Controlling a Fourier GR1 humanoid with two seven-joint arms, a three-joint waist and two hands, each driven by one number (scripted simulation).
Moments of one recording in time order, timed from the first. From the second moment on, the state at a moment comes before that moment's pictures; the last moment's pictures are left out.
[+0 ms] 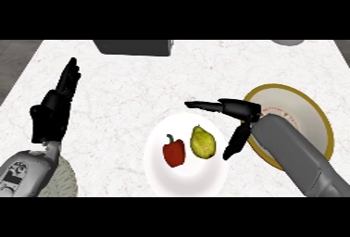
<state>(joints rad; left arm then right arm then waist) -0.28 0.47 -0.25 -1.52 0.11 0.38 0.10 -0.70 -0.33 0.56 -0.84 0.13 0.57 -0.68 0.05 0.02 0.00</state>
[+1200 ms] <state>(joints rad) -0.27 0.43 -0.21 -1.56 0.06 0.36 0.15 -0.83 -0.11 0.71 -0.46 0.27 0.33 -0.94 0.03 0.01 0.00</state>
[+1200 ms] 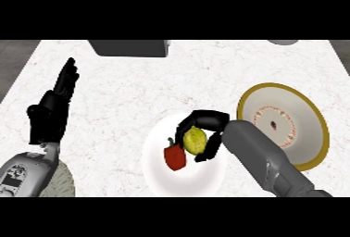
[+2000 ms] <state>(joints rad) -0.19 0.43 -0.16 -1.55 0.04 0.36 0.16 -0.70 -0.02 0.78 -0.59 0.36 0.06 -0.60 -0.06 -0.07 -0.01</state>
